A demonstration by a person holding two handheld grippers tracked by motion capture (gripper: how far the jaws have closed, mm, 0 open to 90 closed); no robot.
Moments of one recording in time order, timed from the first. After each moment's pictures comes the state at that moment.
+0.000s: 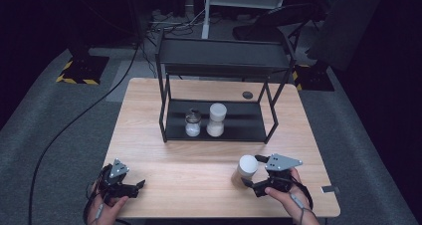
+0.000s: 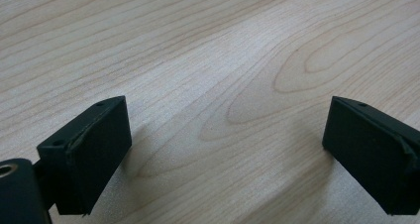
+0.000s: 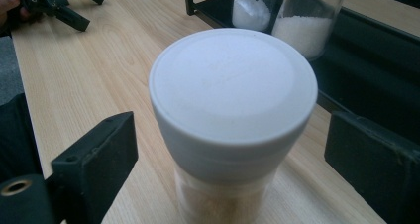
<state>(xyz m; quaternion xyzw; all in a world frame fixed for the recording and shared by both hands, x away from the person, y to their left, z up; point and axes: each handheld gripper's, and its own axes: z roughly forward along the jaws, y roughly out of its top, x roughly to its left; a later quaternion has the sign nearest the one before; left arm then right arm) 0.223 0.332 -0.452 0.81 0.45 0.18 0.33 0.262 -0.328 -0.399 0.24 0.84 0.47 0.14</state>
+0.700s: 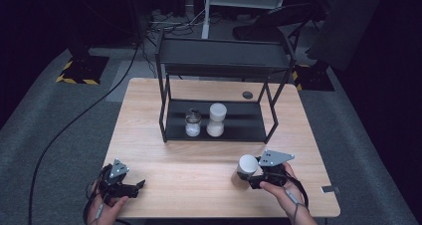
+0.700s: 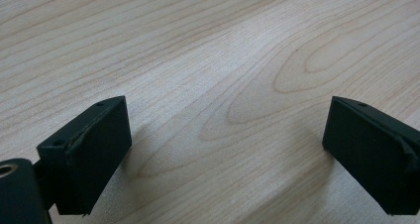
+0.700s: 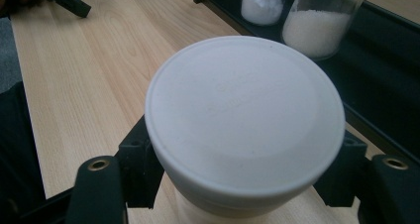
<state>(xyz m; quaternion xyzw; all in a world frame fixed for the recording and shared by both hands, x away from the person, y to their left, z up) 0.223 0.332 -0.452 0.81 0.45 0.18 0.33 0.279 -0.313 -0.387 0.23 0.86 0.44 0.13</state>
